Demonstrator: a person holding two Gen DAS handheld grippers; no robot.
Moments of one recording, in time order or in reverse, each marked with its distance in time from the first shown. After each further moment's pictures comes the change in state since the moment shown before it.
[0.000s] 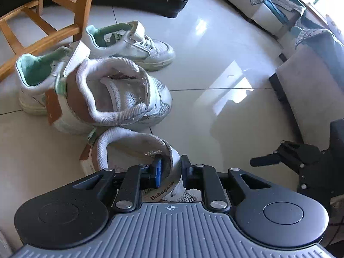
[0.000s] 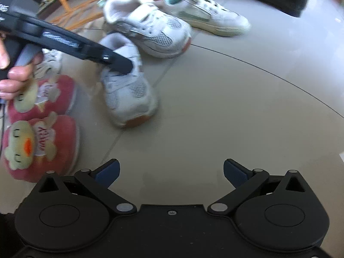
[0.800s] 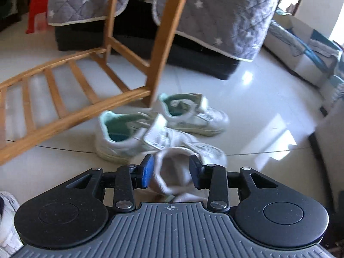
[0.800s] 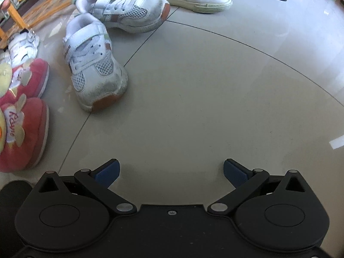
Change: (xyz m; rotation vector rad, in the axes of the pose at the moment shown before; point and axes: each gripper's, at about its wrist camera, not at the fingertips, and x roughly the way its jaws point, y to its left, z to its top) left arm -0.059 0.029 0.028 -0.140 -0.270 0.298; right arm 0.019 -0.010 -0.011 -0.005 0.056 -0.091
